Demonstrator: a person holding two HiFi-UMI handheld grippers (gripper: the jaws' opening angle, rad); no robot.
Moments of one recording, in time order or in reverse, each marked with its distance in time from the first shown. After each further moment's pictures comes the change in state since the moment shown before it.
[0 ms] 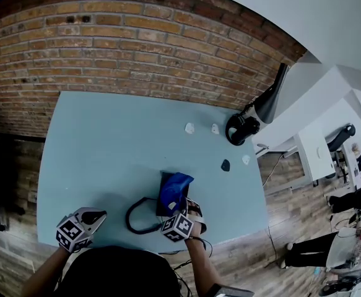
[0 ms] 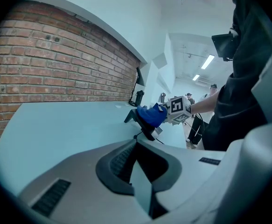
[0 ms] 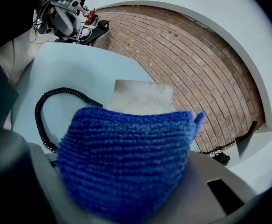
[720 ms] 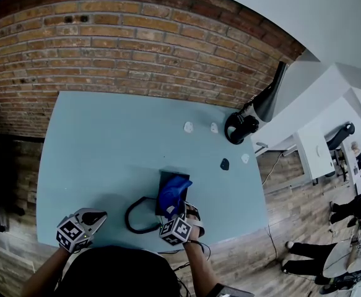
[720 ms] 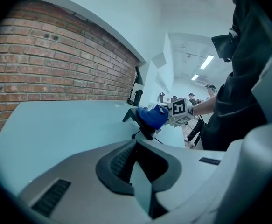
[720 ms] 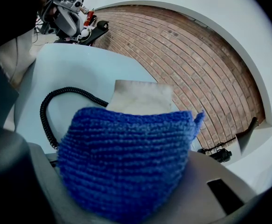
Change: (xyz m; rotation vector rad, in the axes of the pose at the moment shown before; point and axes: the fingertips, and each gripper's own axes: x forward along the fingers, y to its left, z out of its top) left arm 0.003 -0.005 -0.003 -0.001 0.009 -0.014; right arm -0.005 0.018 -0.008 0.029 0.005 0.011
